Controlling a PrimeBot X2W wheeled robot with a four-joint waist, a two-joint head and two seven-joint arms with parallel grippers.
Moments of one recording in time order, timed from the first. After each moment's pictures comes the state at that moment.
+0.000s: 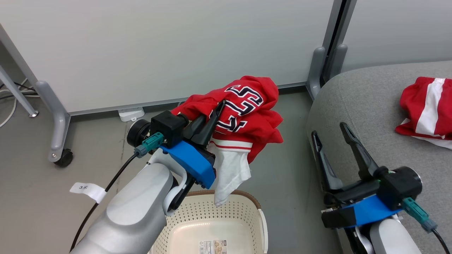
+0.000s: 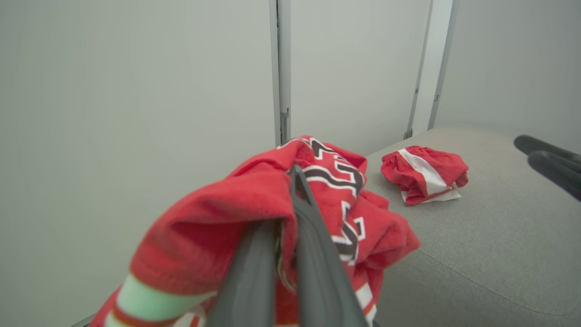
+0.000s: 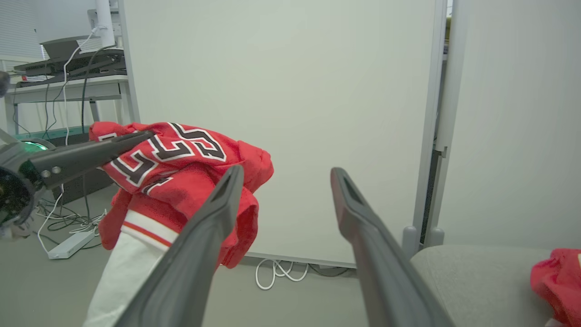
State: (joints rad) left arm -0.68 0.19 -0.79 0.57 -0.63 -0.13 -0.26; right arm -0.16 -0.07 0.13 0.08 0.14 0.13 -0.26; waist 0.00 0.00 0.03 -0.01
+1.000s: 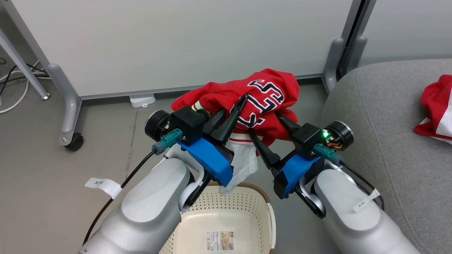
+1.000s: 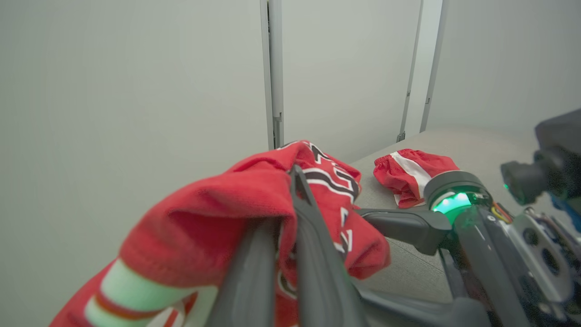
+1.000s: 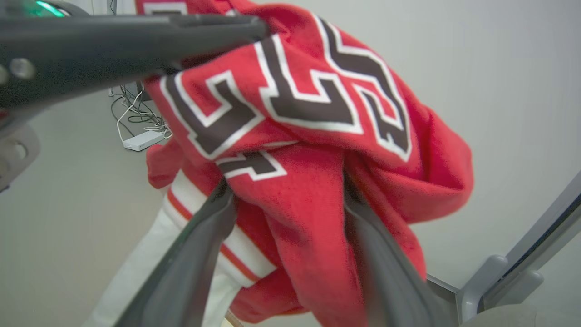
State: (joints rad) left arm -0.71 0.14 -0.82 0.54 -0.61 -0.13 -0.26; right arm -0.63 -0.10 0.53 0.64 0.16 0.13 -0.26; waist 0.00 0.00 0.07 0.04
